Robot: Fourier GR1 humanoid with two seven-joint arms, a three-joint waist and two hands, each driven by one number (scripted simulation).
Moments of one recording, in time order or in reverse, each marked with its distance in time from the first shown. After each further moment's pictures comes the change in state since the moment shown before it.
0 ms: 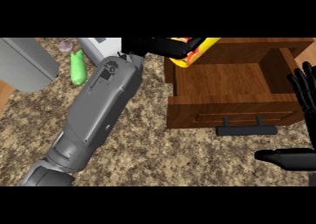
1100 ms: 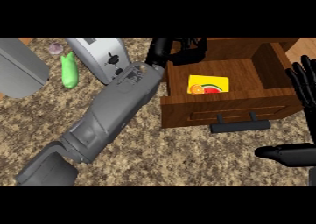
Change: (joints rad) left arm -0.153 -0.001 -0.396 0.369 0.284 0.170 -0.034; right arm -0.045 -0.014 -0.001 0.008 -0.020 0.016 0.026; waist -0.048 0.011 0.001
